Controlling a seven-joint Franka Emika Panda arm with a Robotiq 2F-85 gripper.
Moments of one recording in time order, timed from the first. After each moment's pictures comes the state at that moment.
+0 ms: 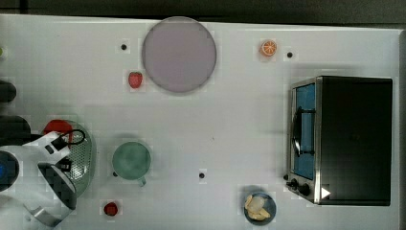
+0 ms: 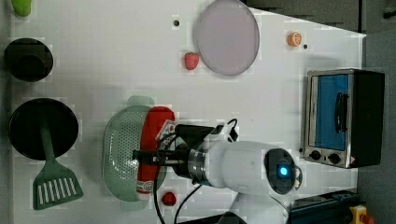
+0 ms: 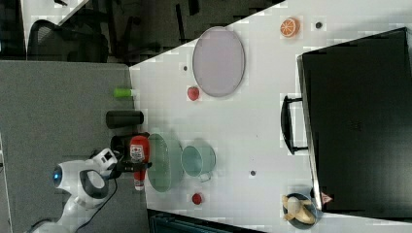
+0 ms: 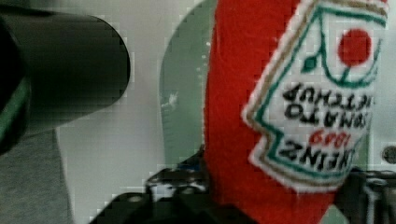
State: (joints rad) arm 0.06 0.34 0.73 -2.19 -0.01 0.98 0.07
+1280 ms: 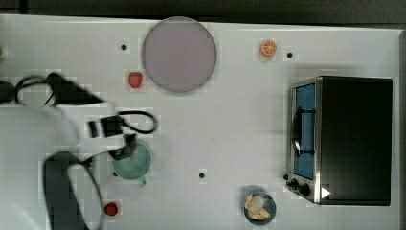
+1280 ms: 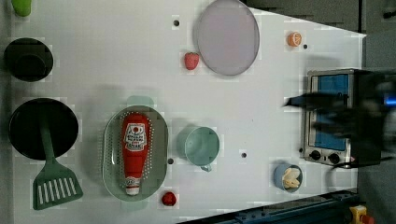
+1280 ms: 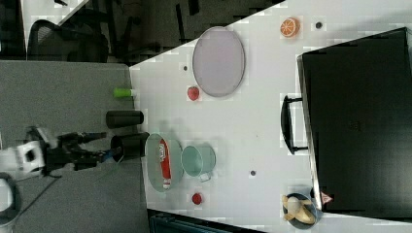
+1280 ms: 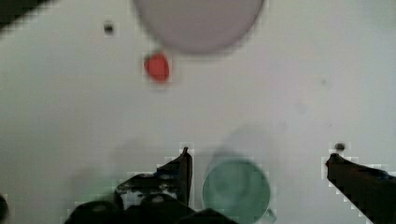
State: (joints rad) arm -0.15 -0.18 0.50 -1.94 0.00 0.28 0.15
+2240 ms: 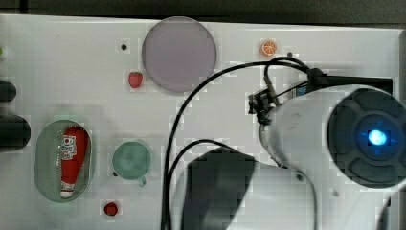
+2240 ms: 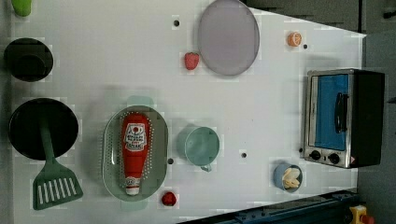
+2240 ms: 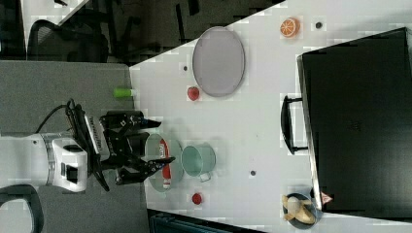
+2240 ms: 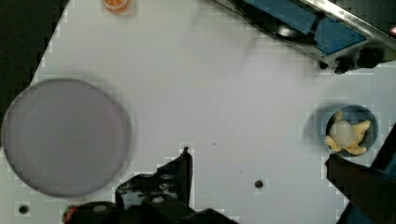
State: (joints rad) arm -0.28 -0.20 0.08 -1.92 -0.01 0.15 0.12
